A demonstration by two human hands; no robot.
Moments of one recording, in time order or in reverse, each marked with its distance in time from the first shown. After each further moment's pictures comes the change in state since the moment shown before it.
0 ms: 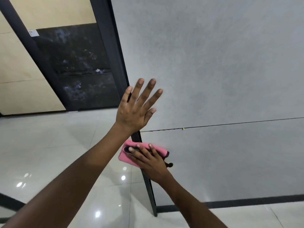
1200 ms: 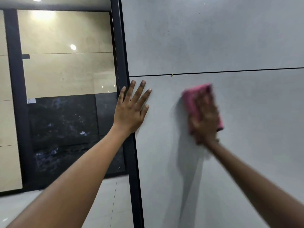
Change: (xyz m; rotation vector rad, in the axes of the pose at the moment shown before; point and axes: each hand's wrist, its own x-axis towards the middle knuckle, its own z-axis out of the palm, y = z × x) left_hand -0.154 0.105 0.066 -0.002 0.225 -0.106; right_hand -0.126 0.120 0.032 -0.089 0.803 0.498
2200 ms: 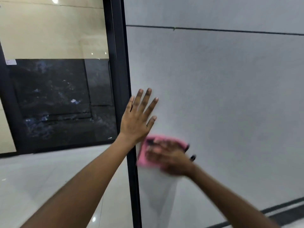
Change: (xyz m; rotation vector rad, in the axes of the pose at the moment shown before) left_hand -0.131 0.087 -0.002 -0.102 -0.120 -0.004; right_hand -0.209 -0.046 -0.014 0.004 -0.624 -0.791
